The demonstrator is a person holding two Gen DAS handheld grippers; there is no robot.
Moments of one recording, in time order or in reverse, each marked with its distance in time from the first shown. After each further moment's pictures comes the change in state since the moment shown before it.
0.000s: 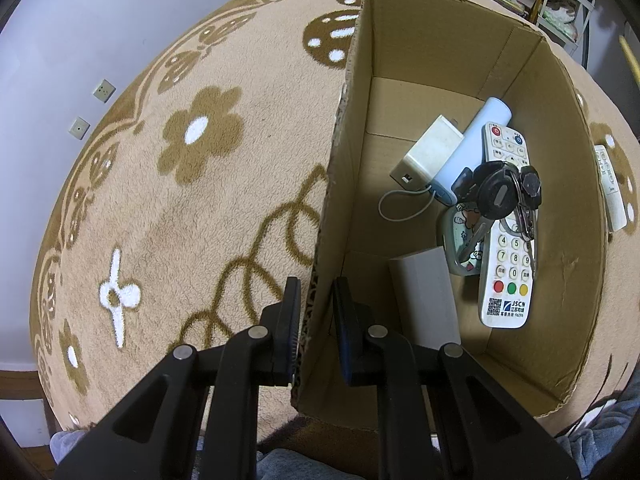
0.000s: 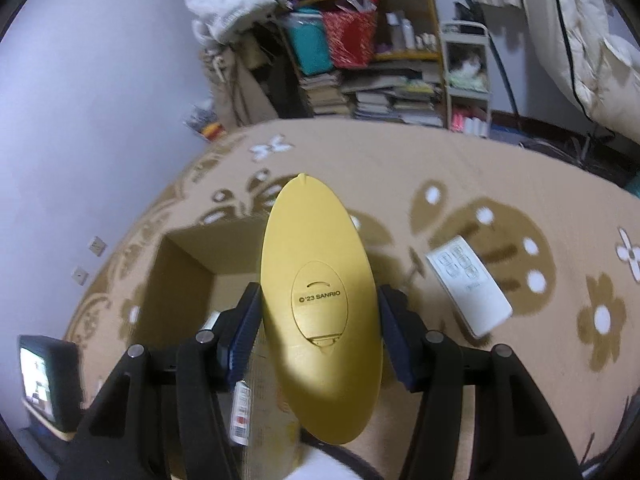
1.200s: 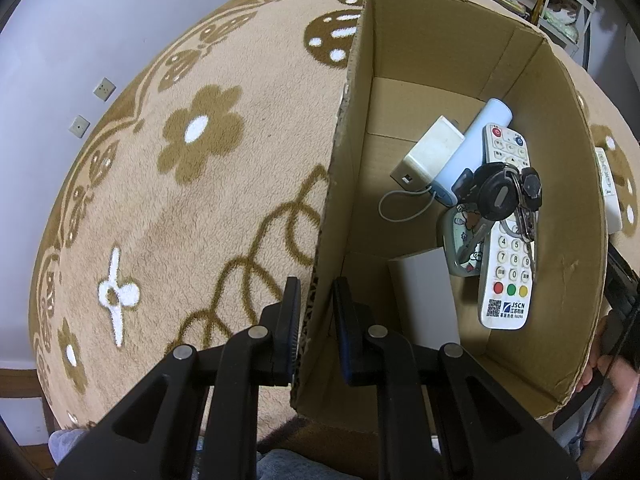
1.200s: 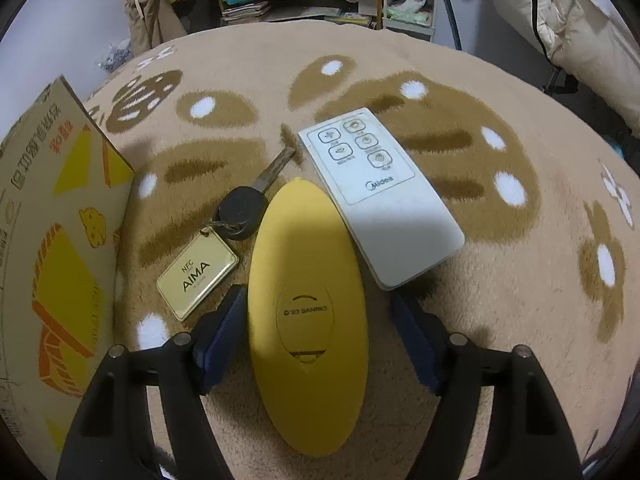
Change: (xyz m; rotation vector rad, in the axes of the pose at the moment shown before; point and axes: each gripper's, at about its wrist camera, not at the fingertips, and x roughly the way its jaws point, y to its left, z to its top) left arm 0.001 -0.001 -0.001 -0.001 0.000 0.001; right arm 0.097 -0.089 -0.074 0.016 0.219 -0.315
